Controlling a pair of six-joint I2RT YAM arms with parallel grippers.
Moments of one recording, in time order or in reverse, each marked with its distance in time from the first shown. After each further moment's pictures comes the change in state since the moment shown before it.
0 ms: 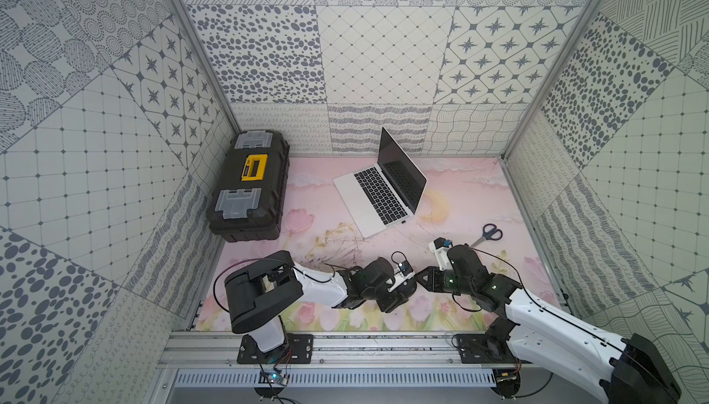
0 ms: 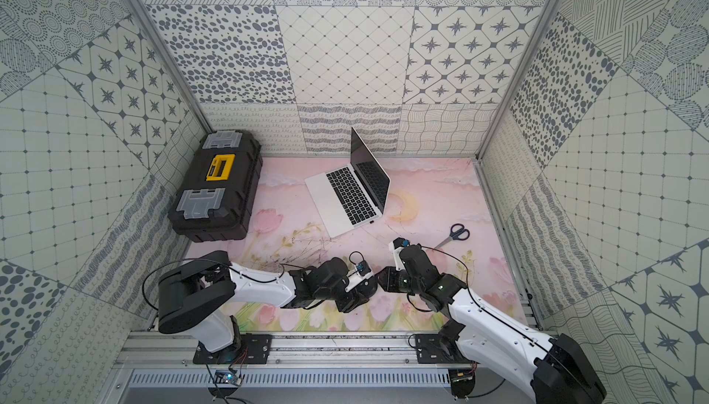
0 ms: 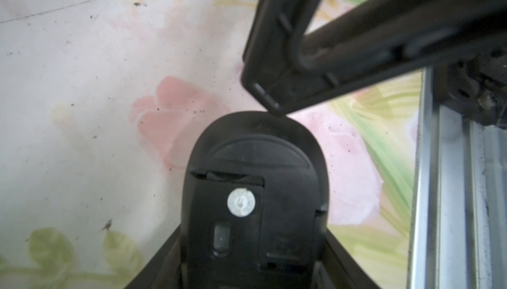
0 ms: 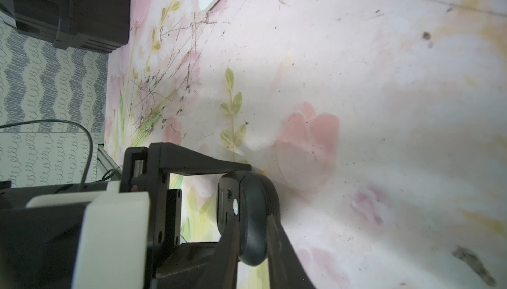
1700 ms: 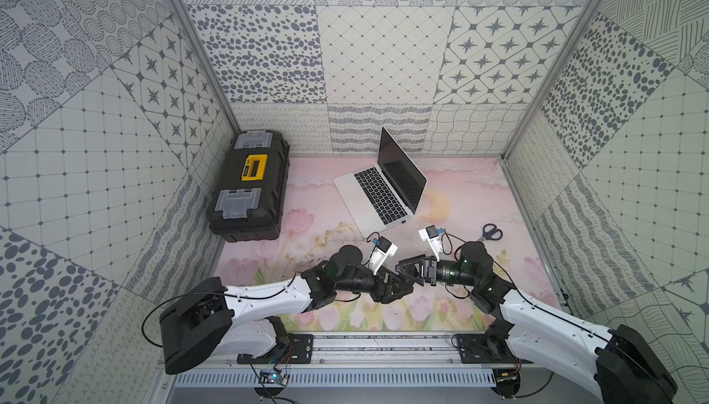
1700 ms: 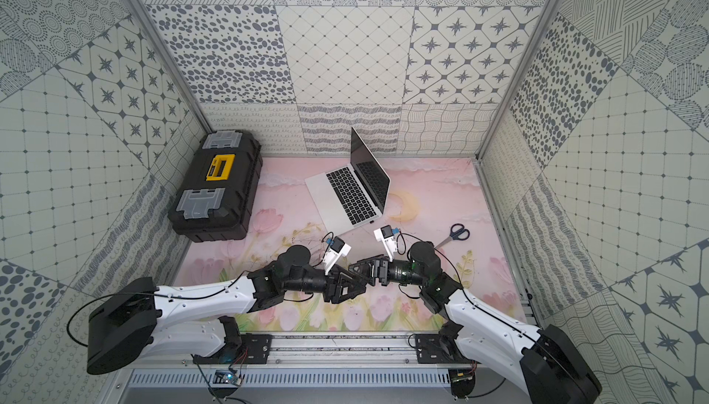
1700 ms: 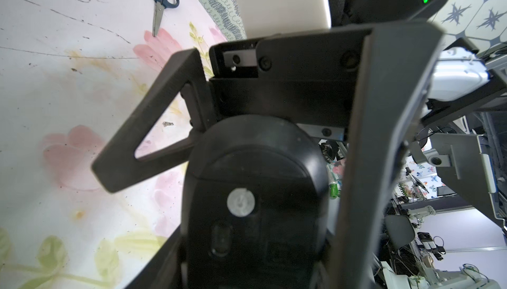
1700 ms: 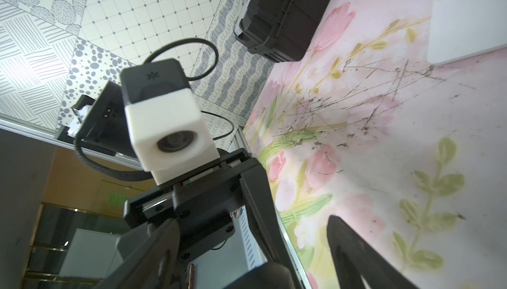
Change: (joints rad) left arm 0.105 -0.426 -0.122 0.188 0.382 -0.631; right arm -0.031 0.042 -0.090 0.751 -0.455 0.151
